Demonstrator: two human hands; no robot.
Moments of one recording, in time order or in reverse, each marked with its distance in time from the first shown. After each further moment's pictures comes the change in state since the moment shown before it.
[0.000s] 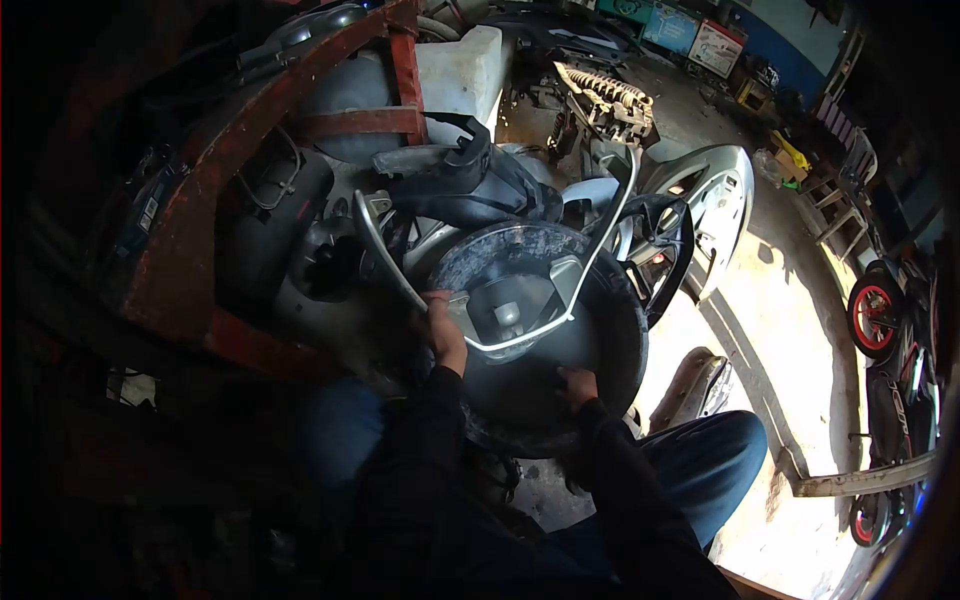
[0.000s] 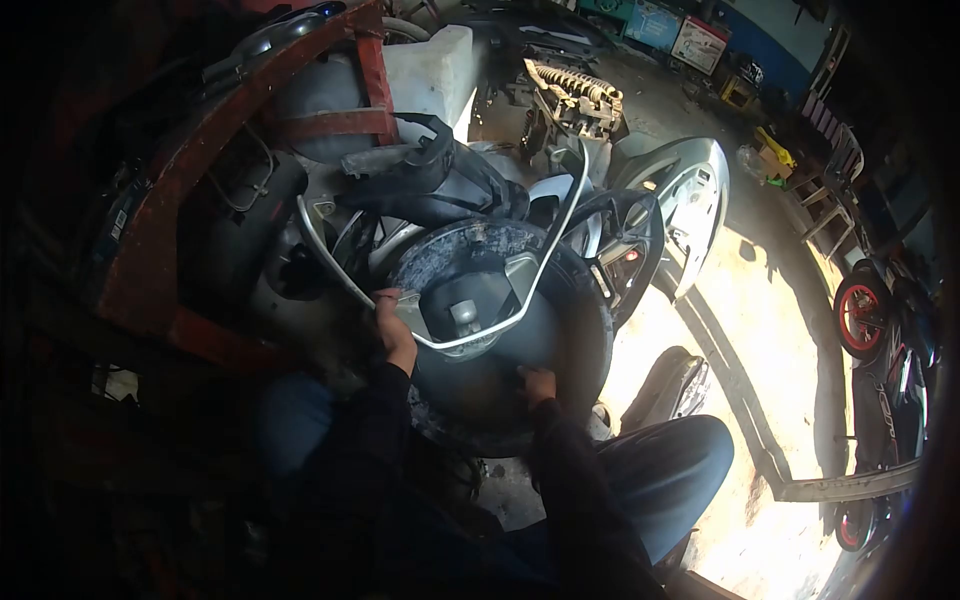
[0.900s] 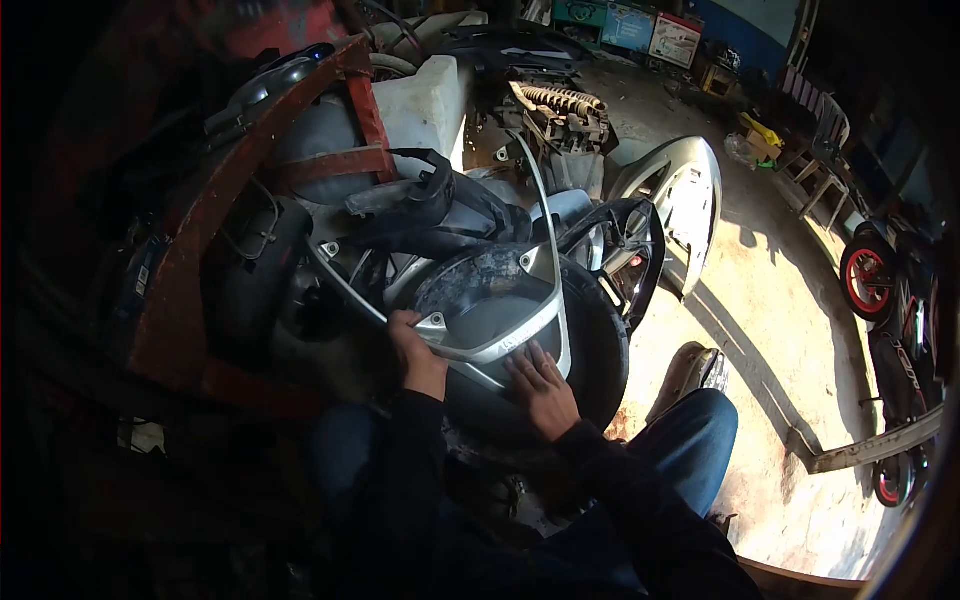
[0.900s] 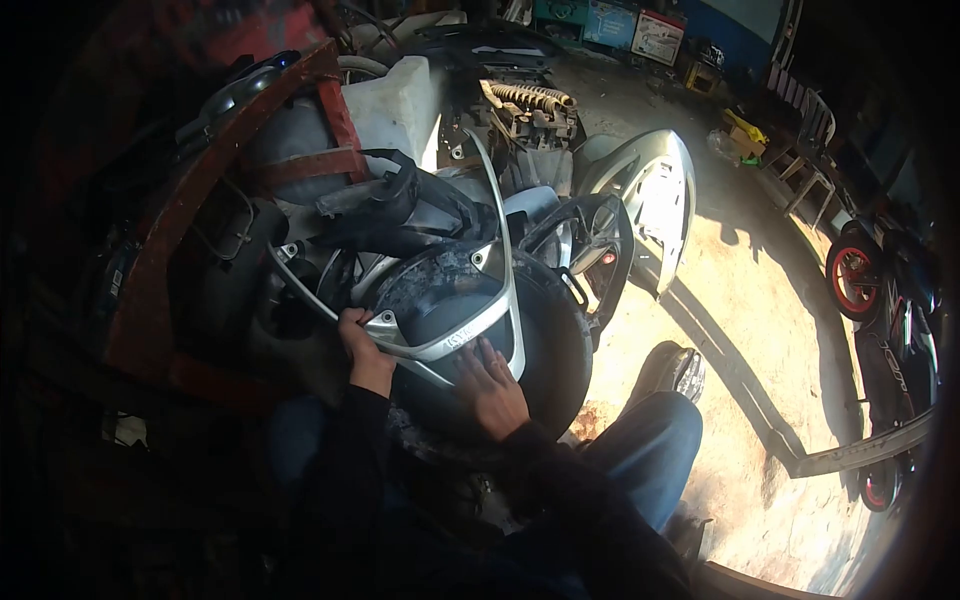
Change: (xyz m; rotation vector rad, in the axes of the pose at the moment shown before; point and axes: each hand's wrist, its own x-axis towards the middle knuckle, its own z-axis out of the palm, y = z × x) left_hand -0.021 0.109 0.056 -0.245 0.062 -0.697; right_hand -0.113 -0.085 0.026 -1.305 0.077 -1.508
